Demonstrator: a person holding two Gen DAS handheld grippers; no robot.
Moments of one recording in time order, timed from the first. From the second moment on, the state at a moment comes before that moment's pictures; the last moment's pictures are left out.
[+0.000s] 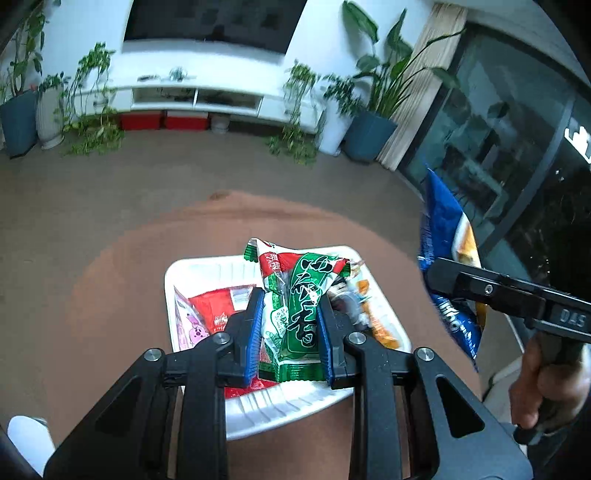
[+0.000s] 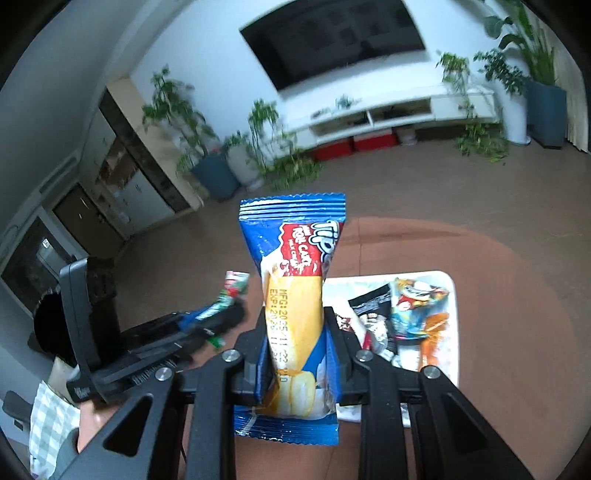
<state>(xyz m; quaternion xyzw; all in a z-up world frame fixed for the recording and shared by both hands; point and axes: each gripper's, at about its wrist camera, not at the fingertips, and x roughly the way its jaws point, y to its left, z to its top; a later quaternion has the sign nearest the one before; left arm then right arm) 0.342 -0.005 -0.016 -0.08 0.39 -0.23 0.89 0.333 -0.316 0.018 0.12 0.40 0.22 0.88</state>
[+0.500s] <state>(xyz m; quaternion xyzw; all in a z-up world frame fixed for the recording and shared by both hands) 0.385 -0.030 -0.098 -0.09 0.43 -0.21 0.87 0.381 -0.298 -0.062 0.08 0.48 0.18 0.85</state>
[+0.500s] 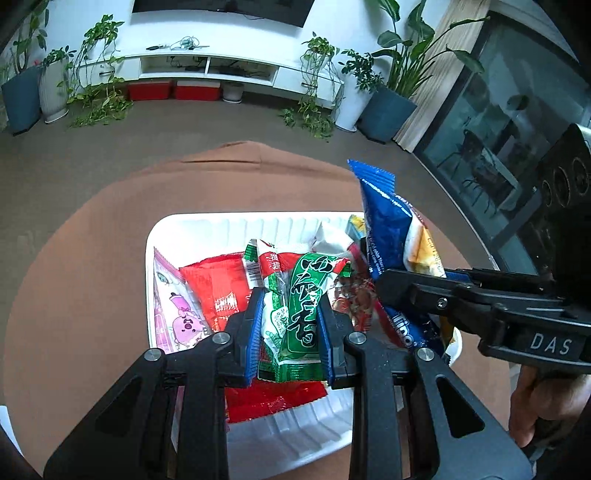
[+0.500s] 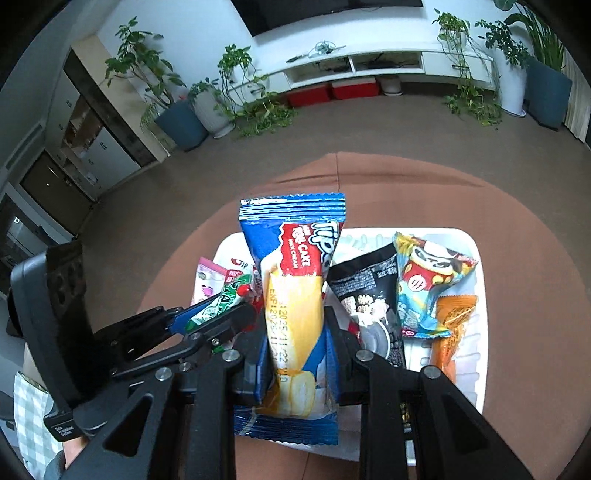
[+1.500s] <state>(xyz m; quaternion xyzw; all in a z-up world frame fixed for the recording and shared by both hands) 0.384 -0.053 -0.141 -0.08 0.43 -0.19 0.88 0.395 -0.298 -0.103 0.10 0.52 0.17 0.83</state>
